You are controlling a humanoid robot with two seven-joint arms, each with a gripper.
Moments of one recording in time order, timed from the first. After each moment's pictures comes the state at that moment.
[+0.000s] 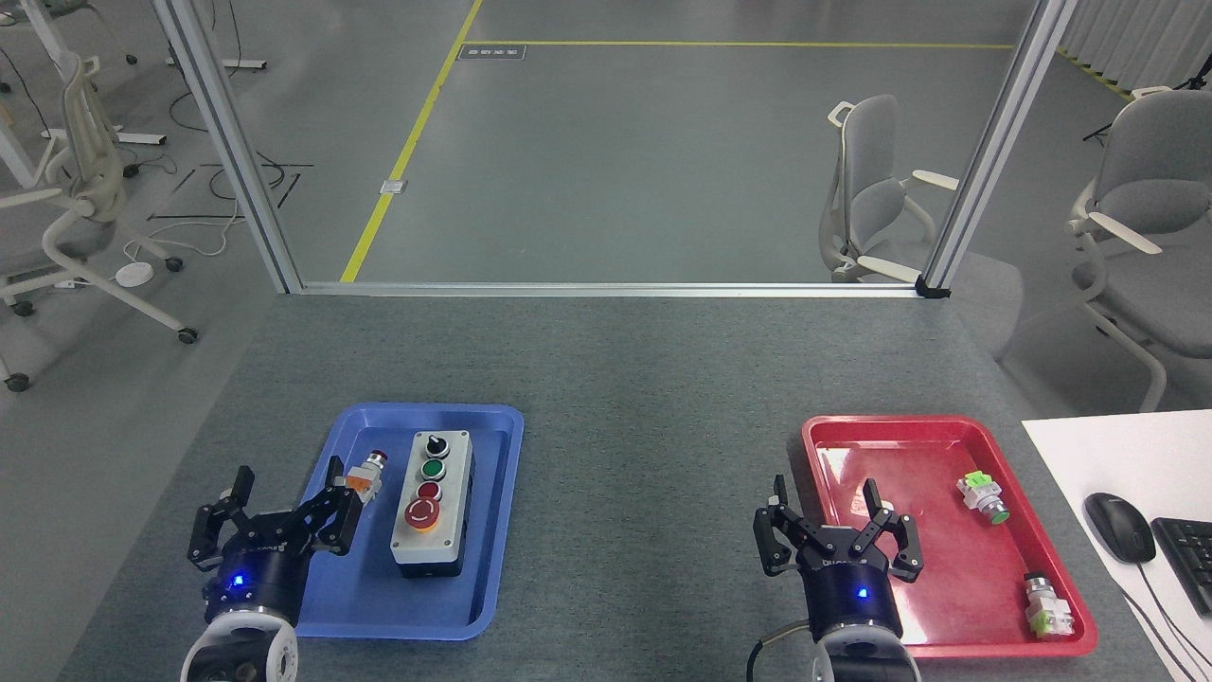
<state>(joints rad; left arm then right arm) -0.13 0.11 0.12 -1.39 -1.37 -0.03 0.12 -0.06 0.19 -0.09 -1.49 1.68 -0.01 0.03</state>
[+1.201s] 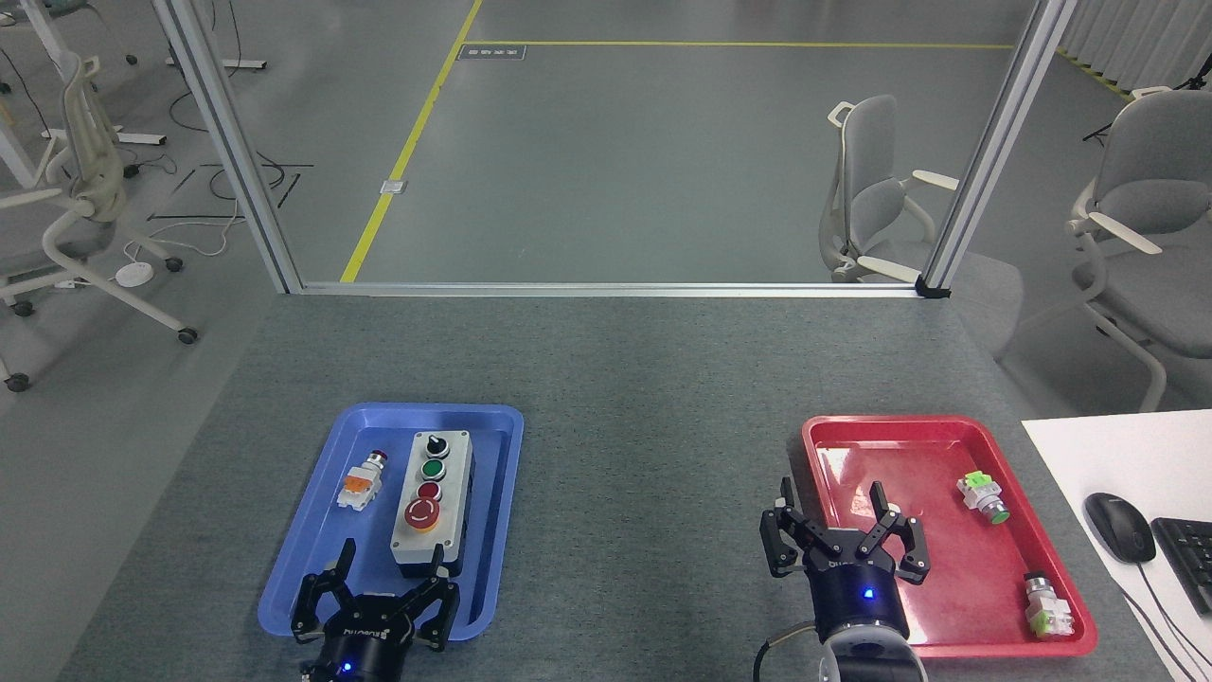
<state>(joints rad) 0.03 0.05 -0.11 -1.41 -1.53 0.10 0.18 -0.06 0.17 -0.08 -1.49 1.68 0.00 0.03</state>
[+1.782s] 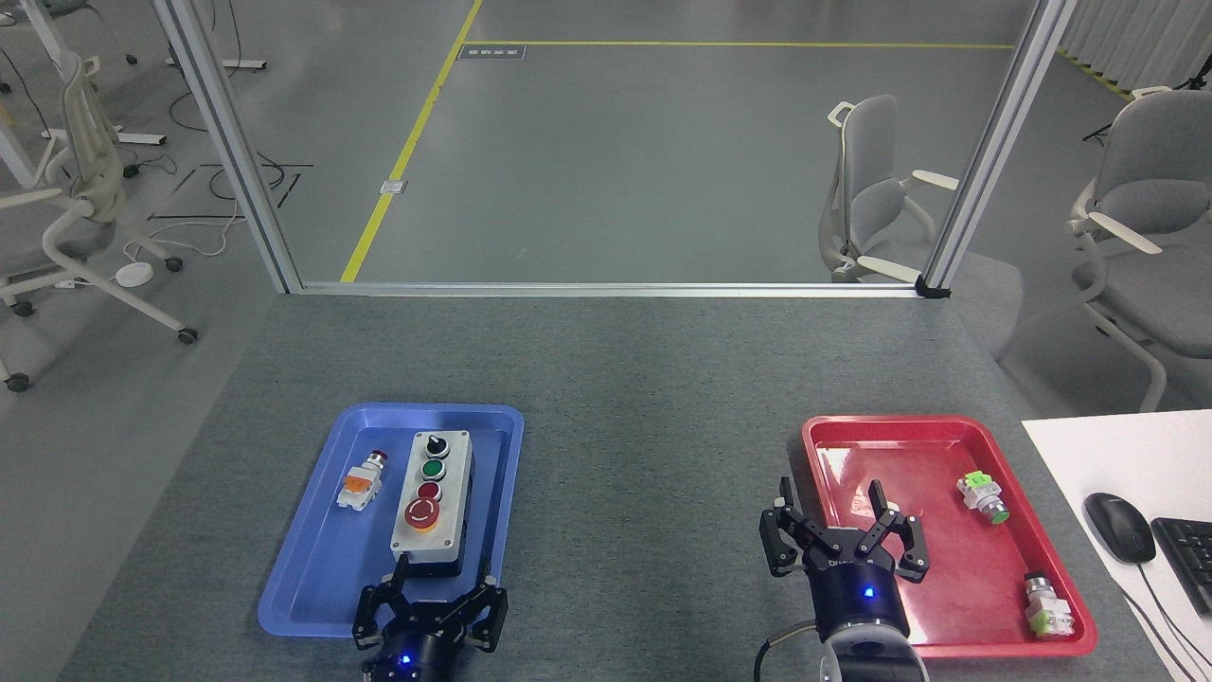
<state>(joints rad) -0.07 -0.06 -0.11 -1.20 -1.53 0.11 0.16 -0.07 0.17 -0.08 -1.49 1.67 -0.01 0.04</state>
